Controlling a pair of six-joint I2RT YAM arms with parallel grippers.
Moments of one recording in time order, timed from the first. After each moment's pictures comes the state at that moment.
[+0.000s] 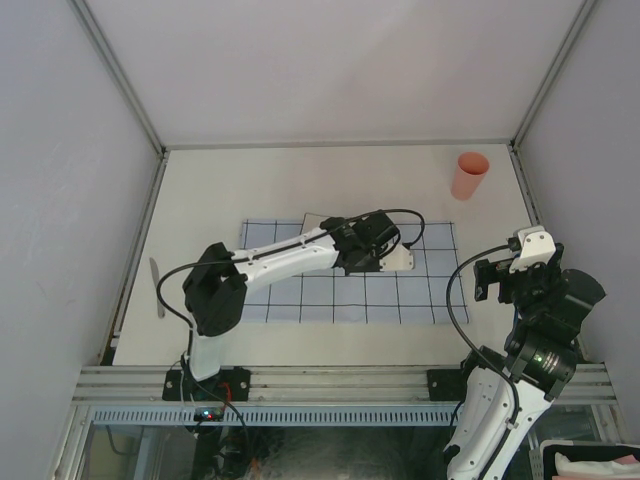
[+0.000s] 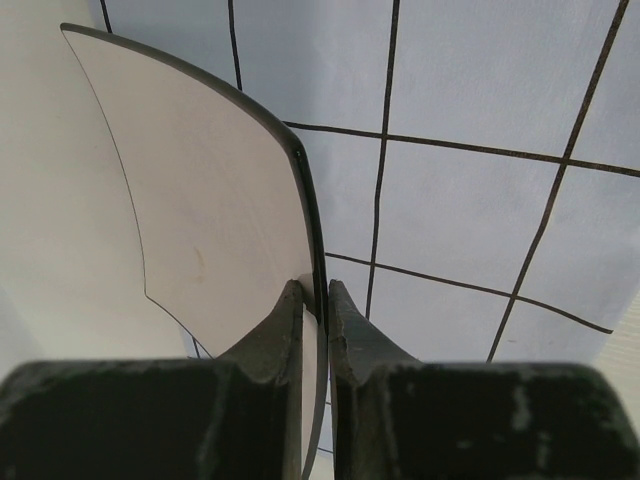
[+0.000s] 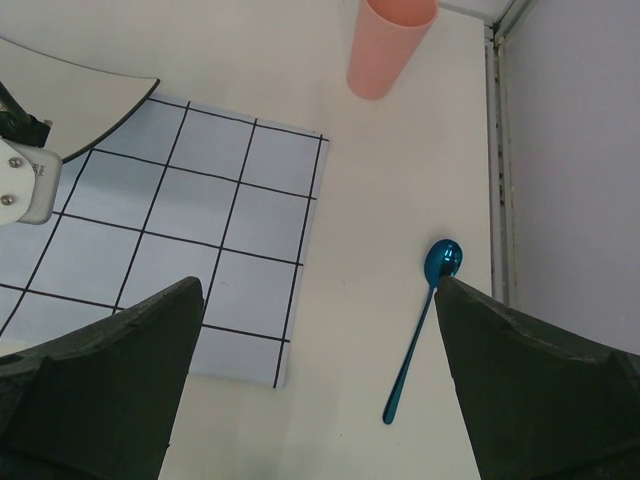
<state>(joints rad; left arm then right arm) -1.02 1.95 1.62 -0.78 -0.15 0.63 -0.58 0.41 0.92 -0.94 -0.62 -0.43</state>
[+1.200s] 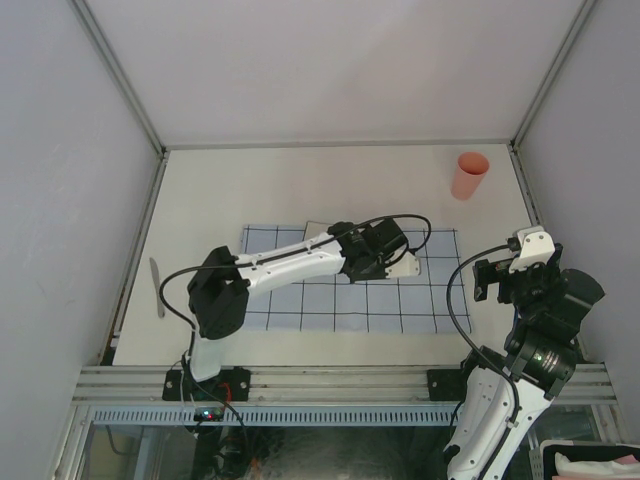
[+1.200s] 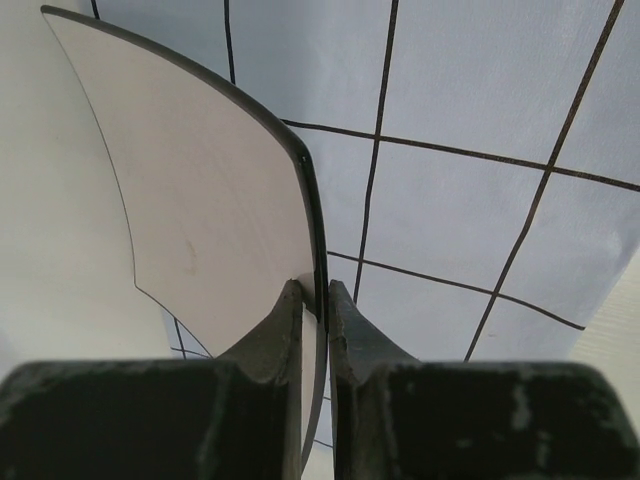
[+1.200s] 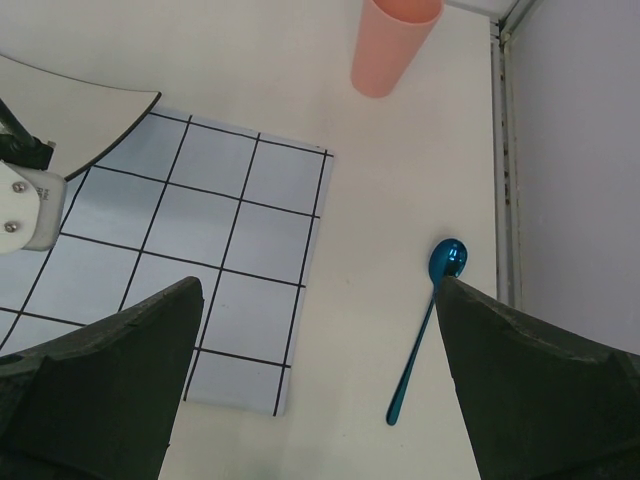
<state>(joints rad) -1.08 1.96 1.67 -0.87 -0.17 0.53 -0.58 0.41 0.91 -0.93 -0.63 -0.42</state>
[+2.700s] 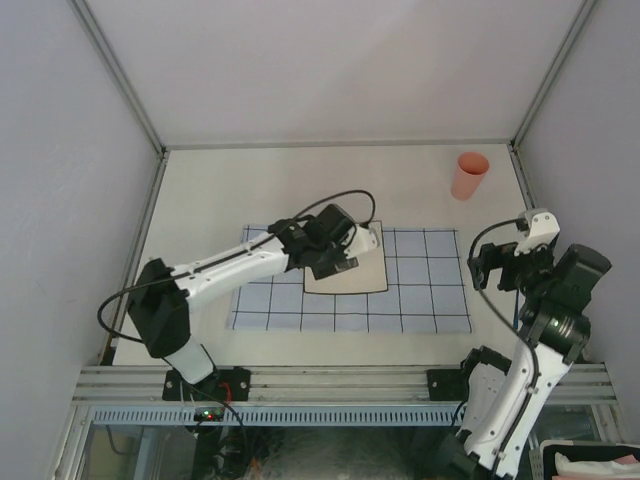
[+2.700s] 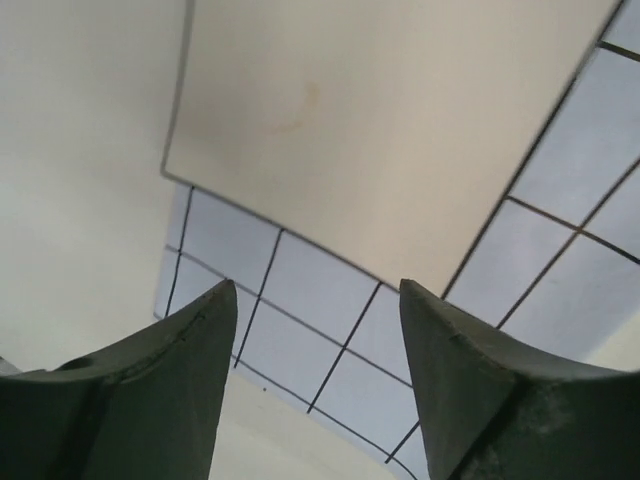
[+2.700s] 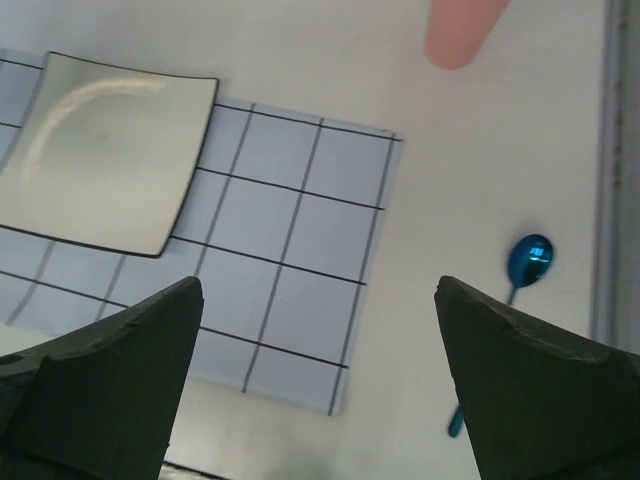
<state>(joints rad) -0.94 1.66 1.32 -0.69 -0.21 0.44 -0.58 0.55 0.93 -0.94 -0.71 -0.38</state>
